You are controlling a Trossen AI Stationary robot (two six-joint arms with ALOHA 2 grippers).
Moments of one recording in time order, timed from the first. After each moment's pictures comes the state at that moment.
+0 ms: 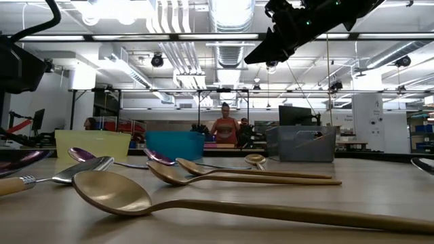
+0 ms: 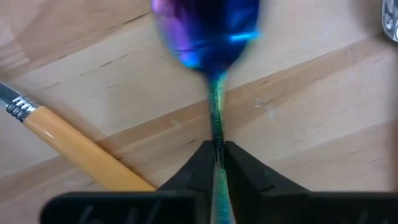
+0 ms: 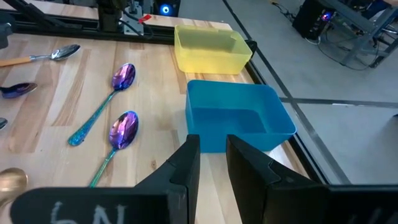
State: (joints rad) left arm -0.76 1.80 1.04 -0.77 -0.04 -1.97; right arm -0.18 1.29 0.87 0.03 0.08 -0.18
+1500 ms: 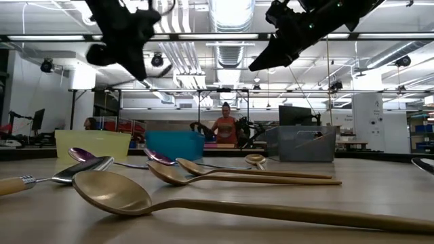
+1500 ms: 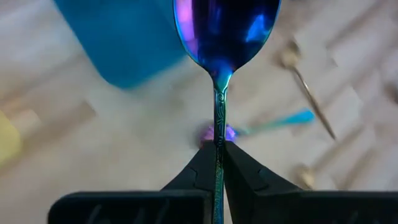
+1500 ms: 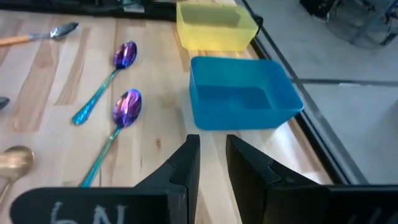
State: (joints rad) left arm 0.21 1.21 1.03 -0.83 -0.12 -0.75; right arm -0.18 1.29 0.87 -0.06 0.08 -0.15
